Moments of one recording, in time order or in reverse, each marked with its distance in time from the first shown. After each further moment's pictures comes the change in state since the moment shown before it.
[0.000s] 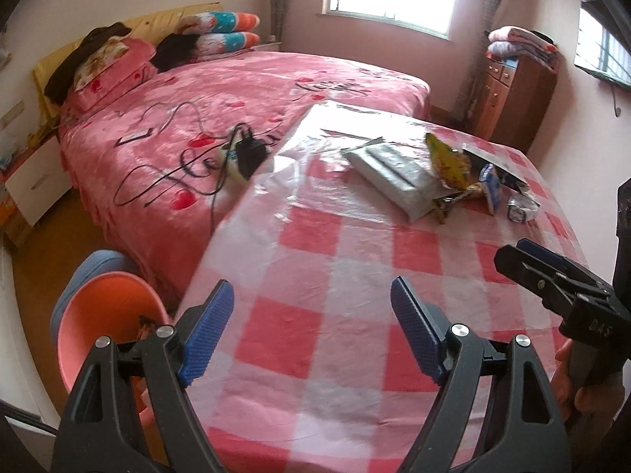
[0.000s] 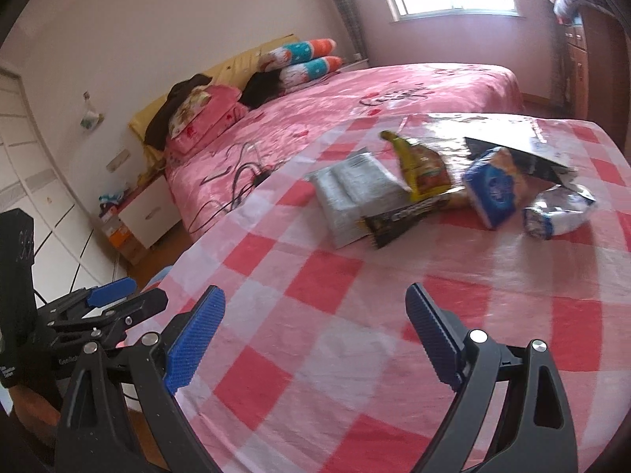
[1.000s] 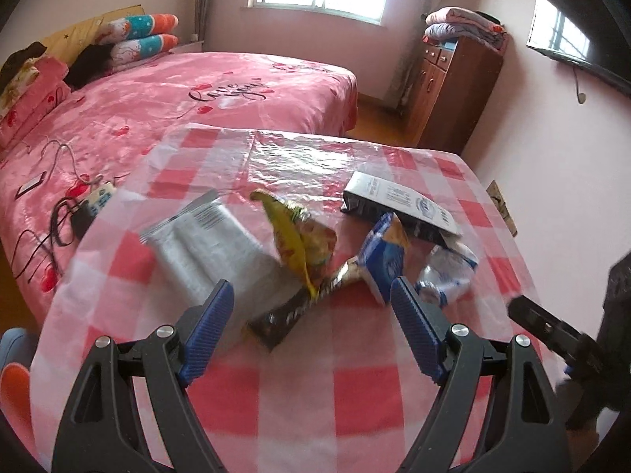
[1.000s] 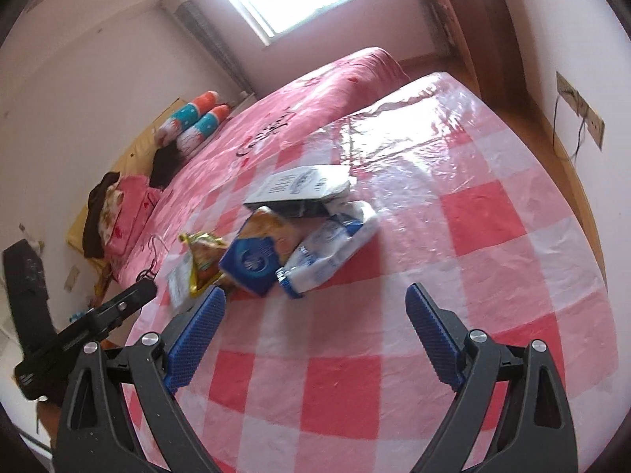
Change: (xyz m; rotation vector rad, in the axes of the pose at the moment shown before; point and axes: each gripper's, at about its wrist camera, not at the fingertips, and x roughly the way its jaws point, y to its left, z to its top) left arm 0.104 -0.154 0.098 0.094 0.039 -0.218; right arm -0.055 -0.188 0.022 0.417 -0.094 -0.161
